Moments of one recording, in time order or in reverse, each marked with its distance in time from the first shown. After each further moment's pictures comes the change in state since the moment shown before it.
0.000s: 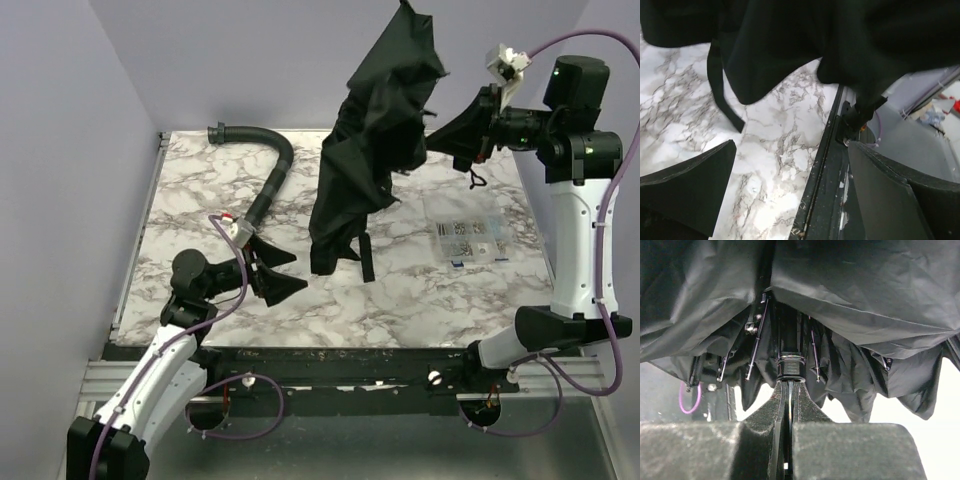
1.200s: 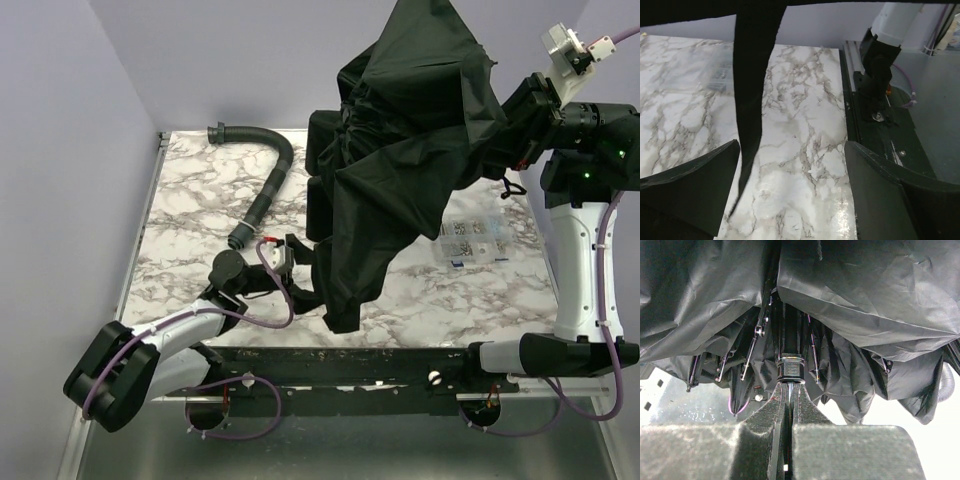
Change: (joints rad) left arm -0.303 0.436 -0.055 0.580 -0.022 0.404; right arm -0.076 -0.156 -0.310 1.726 -0.322 1.528
